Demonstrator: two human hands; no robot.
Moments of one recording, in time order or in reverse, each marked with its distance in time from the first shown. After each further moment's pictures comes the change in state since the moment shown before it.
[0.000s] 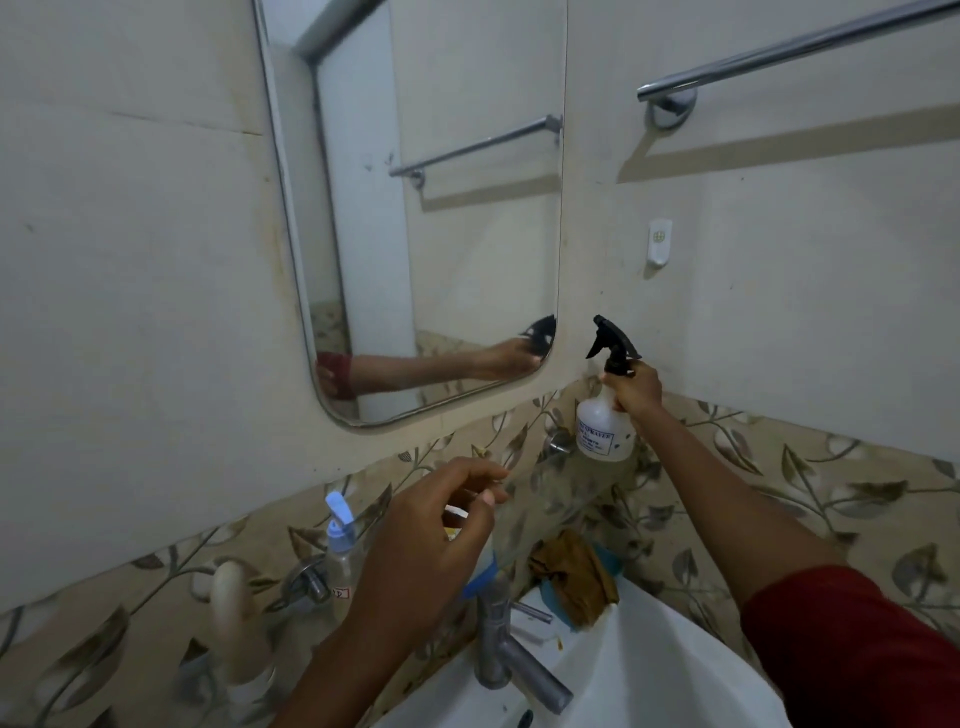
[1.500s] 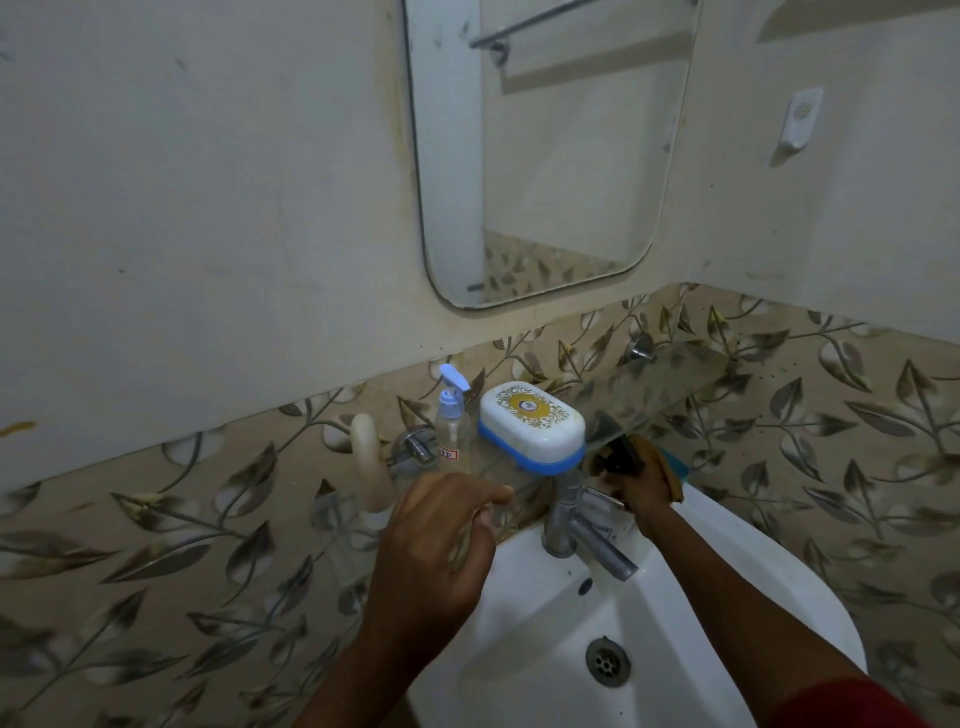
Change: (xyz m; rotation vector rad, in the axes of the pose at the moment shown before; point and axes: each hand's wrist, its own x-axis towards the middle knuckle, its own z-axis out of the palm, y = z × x) left_hand -0.115 -0.039 -0.049 0.303 0.147 0.144; right_hand -0.180 0.177 0.075 -0.140 -0.181 0.382
